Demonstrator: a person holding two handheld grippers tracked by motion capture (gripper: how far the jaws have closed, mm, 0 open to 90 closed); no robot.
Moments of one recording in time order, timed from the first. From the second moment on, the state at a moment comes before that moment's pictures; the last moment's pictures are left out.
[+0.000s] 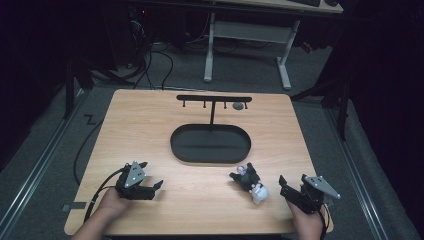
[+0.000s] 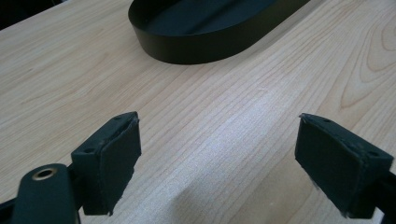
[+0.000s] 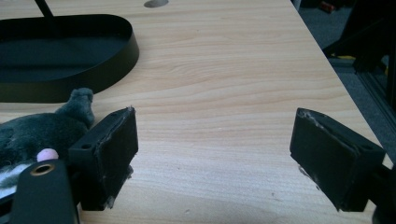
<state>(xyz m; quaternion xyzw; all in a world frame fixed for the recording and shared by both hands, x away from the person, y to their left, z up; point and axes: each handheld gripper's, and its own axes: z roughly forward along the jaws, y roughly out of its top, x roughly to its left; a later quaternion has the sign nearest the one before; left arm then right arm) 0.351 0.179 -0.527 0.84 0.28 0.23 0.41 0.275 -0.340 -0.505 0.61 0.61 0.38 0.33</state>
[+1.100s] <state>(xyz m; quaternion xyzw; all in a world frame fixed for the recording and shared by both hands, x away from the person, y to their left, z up) 0.352 0.191 -0.525 0.81 0.30 0.22 0.45 0.281 -0.323 -0.499 0.59 0.64 0.39 0.31</state>
